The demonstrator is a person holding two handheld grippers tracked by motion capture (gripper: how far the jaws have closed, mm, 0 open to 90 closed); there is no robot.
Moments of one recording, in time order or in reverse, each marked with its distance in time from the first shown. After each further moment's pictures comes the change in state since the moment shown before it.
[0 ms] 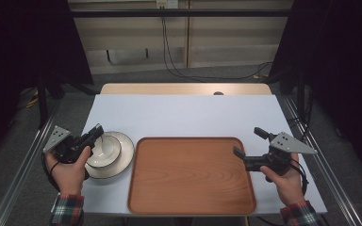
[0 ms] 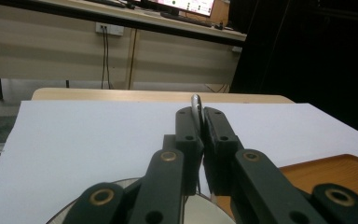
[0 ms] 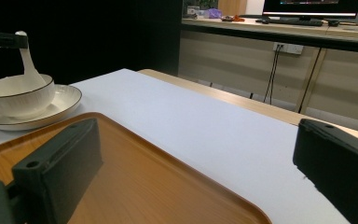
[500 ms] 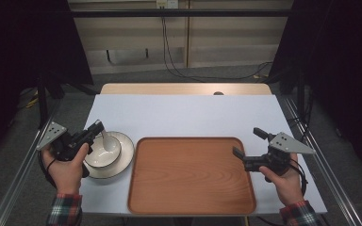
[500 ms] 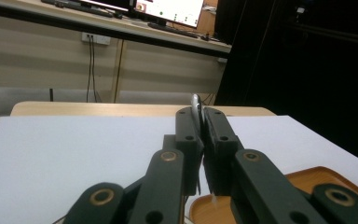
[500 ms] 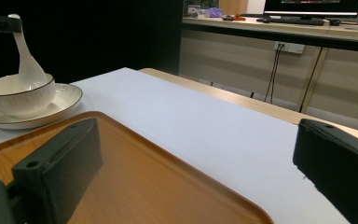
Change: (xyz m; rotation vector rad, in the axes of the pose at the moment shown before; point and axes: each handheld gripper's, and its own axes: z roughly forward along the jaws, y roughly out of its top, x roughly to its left) left arm -0.009 0.018 -0.004 -0.034 -0.060 -0.019; right arm 0.001 -0.001 0.001 0.002 0.003 -0.002
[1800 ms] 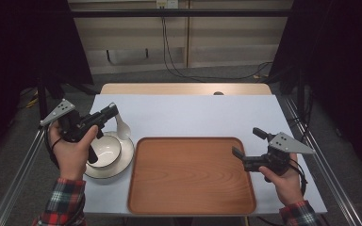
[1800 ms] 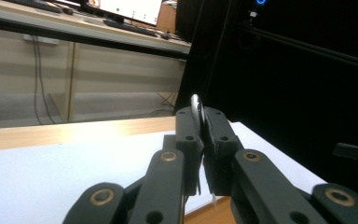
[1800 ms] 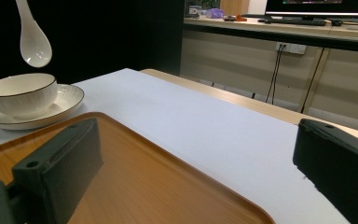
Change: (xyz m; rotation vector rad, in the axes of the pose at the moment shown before) left arm -0.040 0.054 0.025 0.034 -0.160 -0.021; right arm 0.001 0.000 0.001 -0.004 0.005 0.000
